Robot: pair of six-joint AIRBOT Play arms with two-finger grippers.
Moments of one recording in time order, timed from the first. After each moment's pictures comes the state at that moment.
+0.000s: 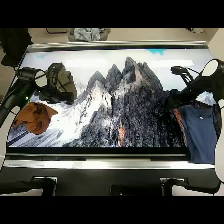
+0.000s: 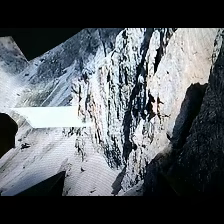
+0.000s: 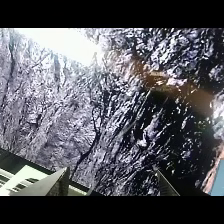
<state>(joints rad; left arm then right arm) -0.26 -1.47 1.53 1.61 -1.38 -1.75 -0.12 -1.48 1.57 -1.35 1.60 1.08</state>
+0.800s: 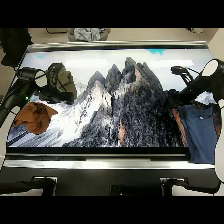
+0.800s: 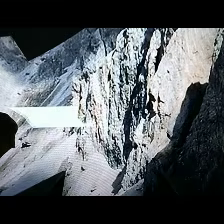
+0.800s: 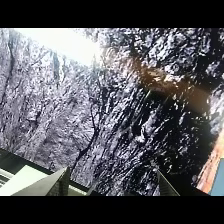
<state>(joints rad) -0.26 -1.47 1.53 1.61 -1.38 -1.75 -0.12 -1.48 1.57 -1.35 1.60 1.08</state>
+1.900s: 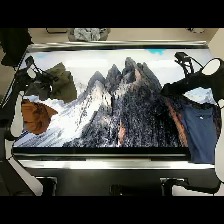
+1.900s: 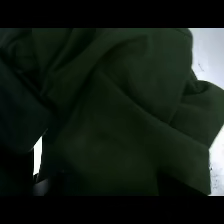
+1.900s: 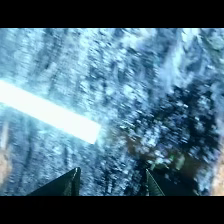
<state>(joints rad) 0.13 -2.06 1.99 1.40 -0.88 -1.86 -0.12 -1.48 1.57 -1.20 1.31 1.11</state>
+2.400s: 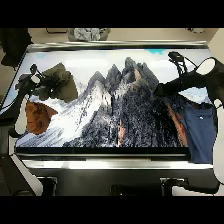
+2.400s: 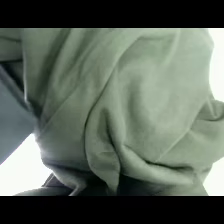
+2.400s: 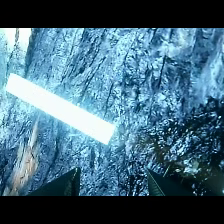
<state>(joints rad) 0.16 -2.14 1.98 1.16 -0.76 -1.83 -0.07 -1.48 1.57 -1.15 1.33 1.11</state>
